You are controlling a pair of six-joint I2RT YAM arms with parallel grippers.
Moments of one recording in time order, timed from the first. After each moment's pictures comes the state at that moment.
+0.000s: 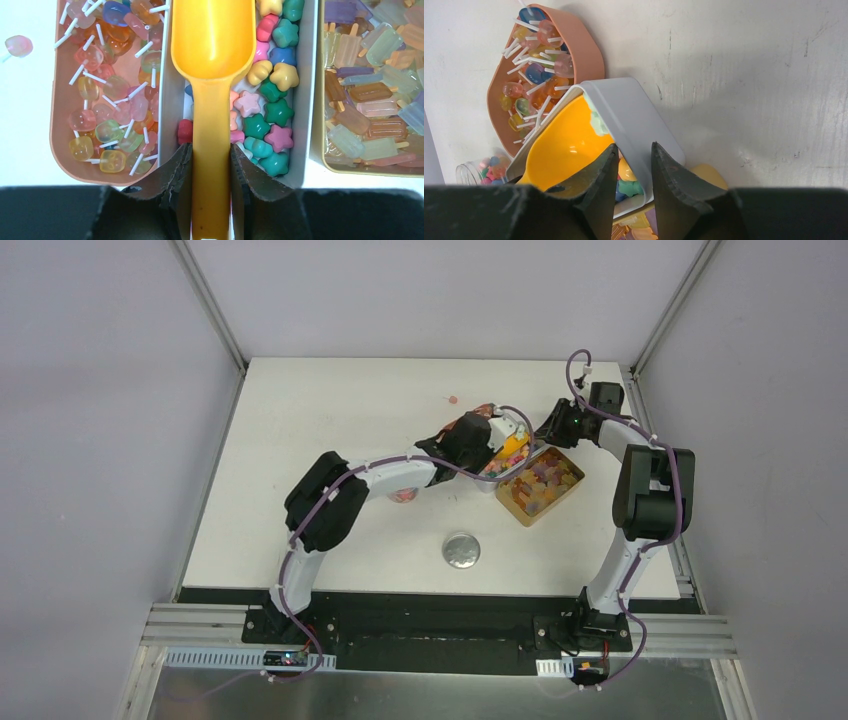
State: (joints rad) left arm -0.85 2.10 1.53 -0.09 -0.06 0.10; right arm -0.07 1.93 1.29 -0.25 -0.51 0.31
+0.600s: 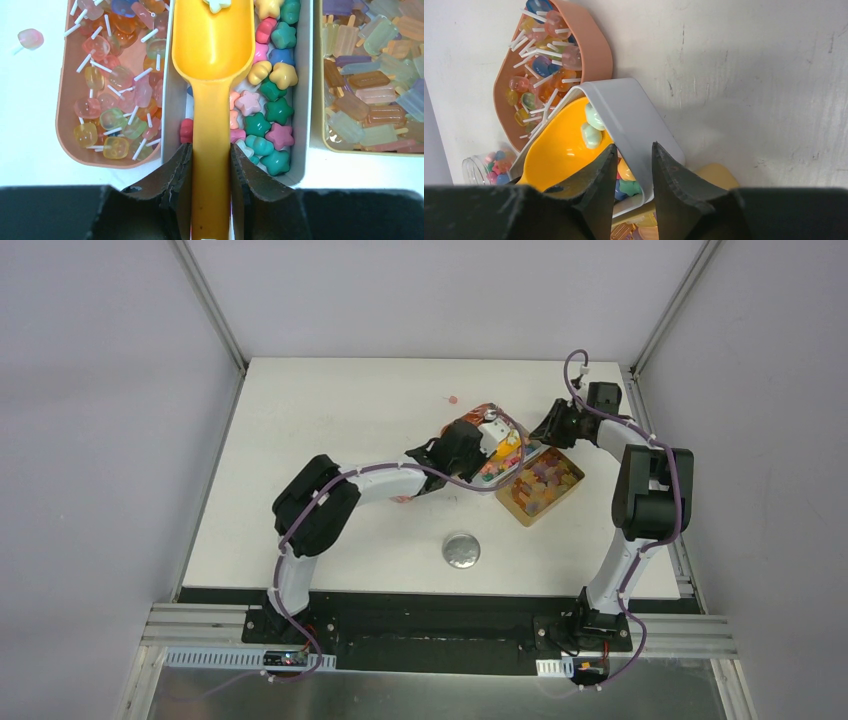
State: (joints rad) left arm -0.84 2.03 1.39 0.05 -0.07 0.10; right arm -0.07 1.93 1.29 -0.25 -0.52 0.32
